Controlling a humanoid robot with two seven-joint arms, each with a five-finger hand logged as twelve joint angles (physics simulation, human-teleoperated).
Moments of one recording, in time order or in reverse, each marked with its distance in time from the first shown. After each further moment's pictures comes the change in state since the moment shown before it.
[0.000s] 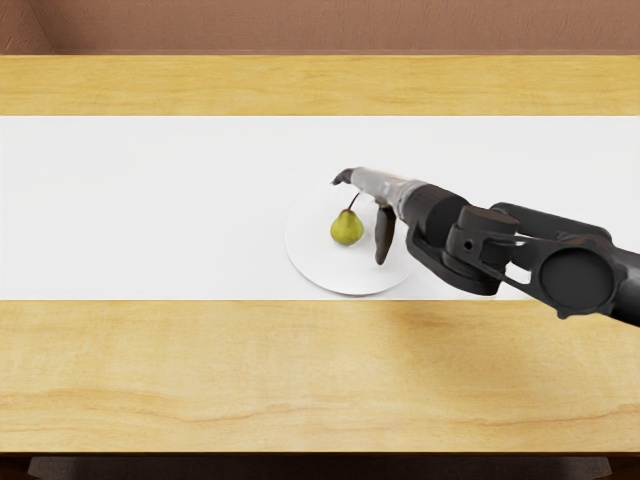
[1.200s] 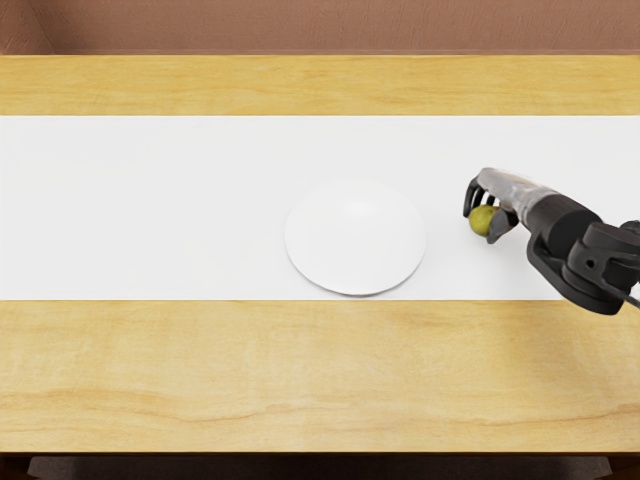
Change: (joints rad) left arm 0.000 0.000 0.000 0.000 0.000 0.000 0.000; right arm -0.089 -0.338 -0.039 0.116 -0.055 -0.092 0.000
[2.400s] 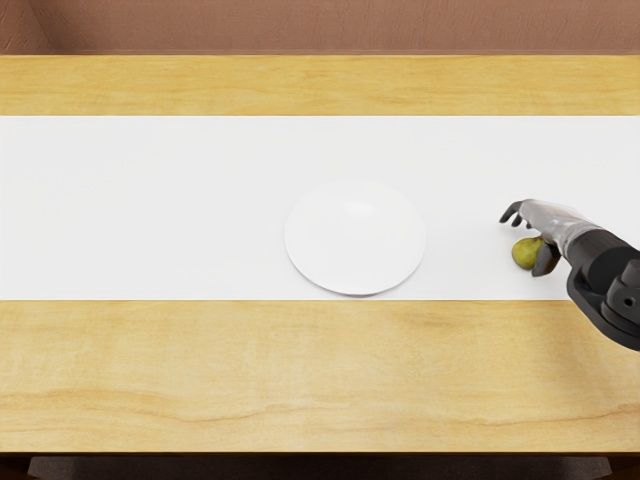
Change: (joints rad) left arm 0.000 0.000 0.000 0.000 0.000 0.000 0.000; right arm -0.103 -0.119 -0.034 0.043 -0.045 -0.051 0.000
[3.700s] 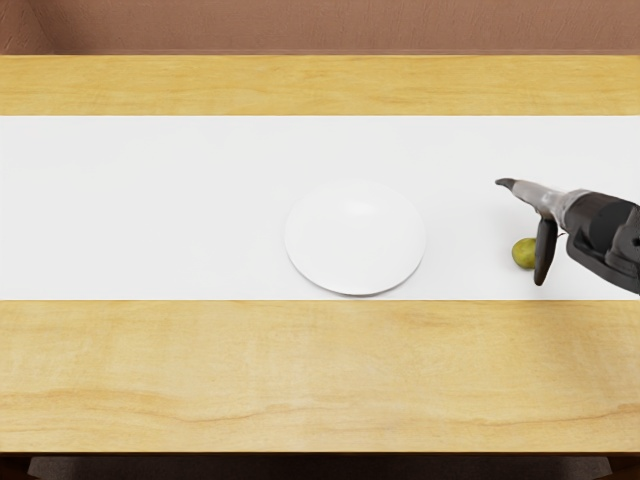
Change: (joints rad) left arm 0.000 0.000 0.000 0.000 0.000 0.000 0.000; right arm 0.142 0.012 0.001 -0.049 0.192 0.175 0.000
